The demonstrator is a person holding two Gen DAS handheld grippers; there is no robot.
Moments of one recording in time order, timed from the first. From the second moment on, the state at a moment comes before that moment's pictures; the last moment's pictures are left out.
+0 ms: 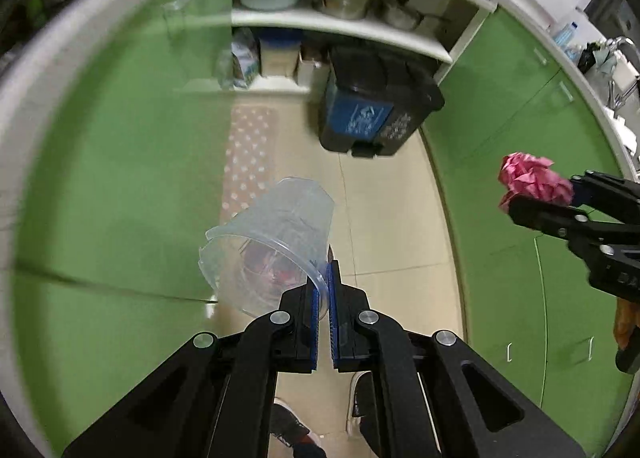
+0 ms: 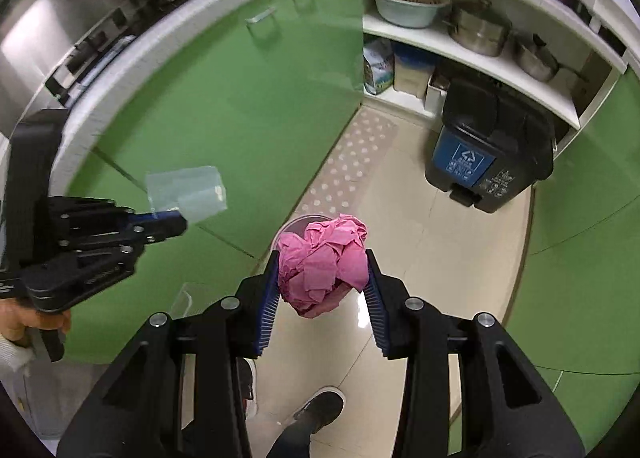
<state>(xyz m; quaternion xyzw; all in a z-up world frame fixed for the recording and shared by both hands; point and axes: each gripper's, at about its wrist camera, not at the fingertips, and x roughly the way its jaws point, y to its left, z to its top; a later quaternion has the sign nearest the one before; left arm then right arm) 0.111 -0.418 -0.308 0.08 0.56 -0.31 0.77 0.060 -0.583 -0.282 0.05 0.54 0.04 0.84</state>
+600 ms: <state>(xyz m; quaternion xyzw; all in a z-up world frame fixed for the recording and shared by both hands) 0.146 -0.437 -0.393 0.09 0.57 -0.30 0.76 0.088 -0.598 -0.372 0.08 0.55 0.03 0.83</state>
